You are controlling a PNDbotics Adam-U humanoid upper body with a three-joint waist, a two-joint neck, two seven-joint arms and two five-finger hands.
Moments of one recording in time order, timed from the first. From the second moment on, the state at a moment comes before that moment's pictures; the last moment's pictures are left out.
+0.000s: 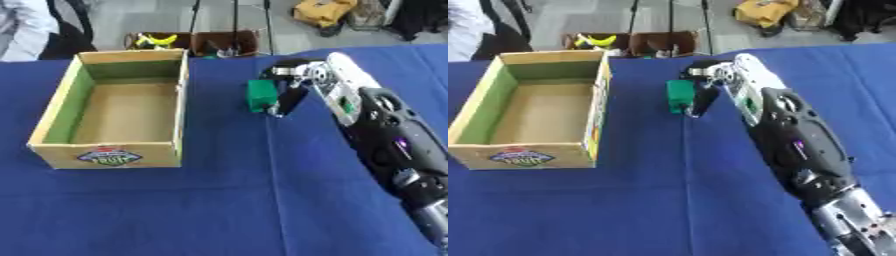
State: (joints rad) left arm -0.24 0.14 0.12 -1.97 -0.12 -0.11 0.26; right arm -1.21 -0.41 0.18 -0.90 0.94 0.02 0.68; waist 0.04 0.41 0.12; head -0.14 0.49
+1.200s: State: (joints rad) left arm -0.24 0.14 0.12 -1.97 -0.12 -0.11 0.26; right arm -1.23 -0.36 0.17 -1.03 0.88 0.15 0.52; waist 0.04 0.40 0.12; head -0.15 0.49
